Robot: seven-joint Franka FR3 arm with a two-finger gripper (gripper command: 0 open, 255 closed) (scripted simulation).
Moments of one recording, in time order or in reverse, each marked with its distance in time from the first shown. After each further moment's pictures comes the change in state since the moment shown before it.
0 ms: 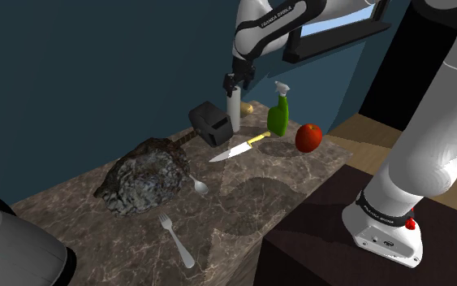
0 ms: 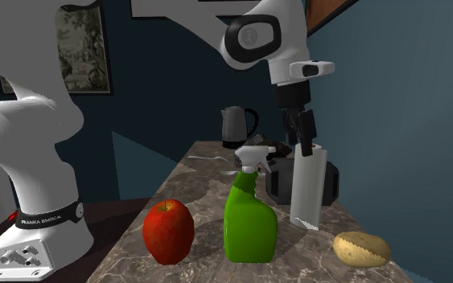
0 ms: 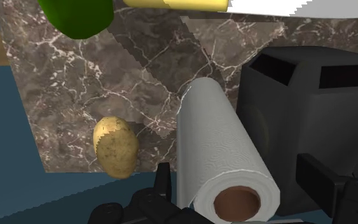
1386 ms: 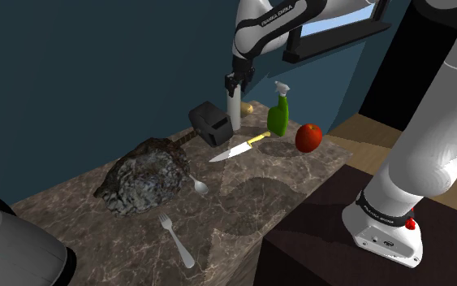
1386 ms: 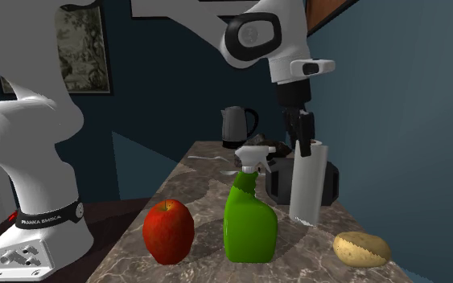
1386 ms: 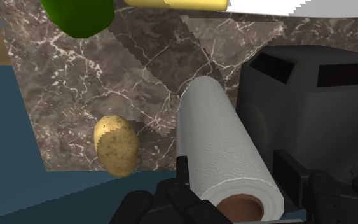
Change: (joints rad) arm 0.000 -0.003 0.000 0.006 0.000 -0.009 -0.001
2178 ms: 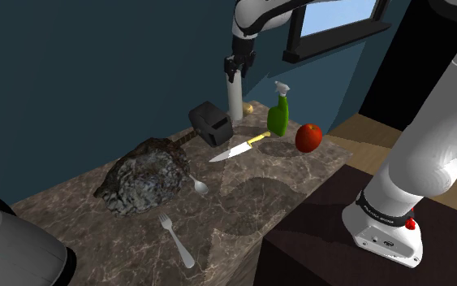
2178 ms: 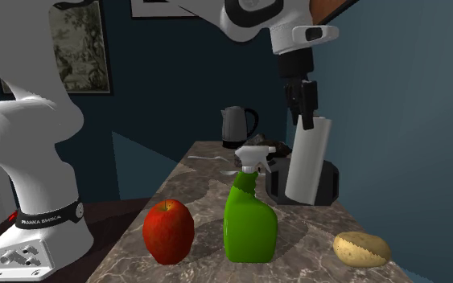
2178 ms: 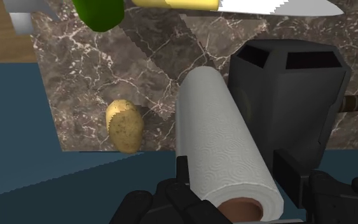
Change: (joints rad) arm 0.001 -0.051 0.000 0.103 -0.002 -0.153 0.001
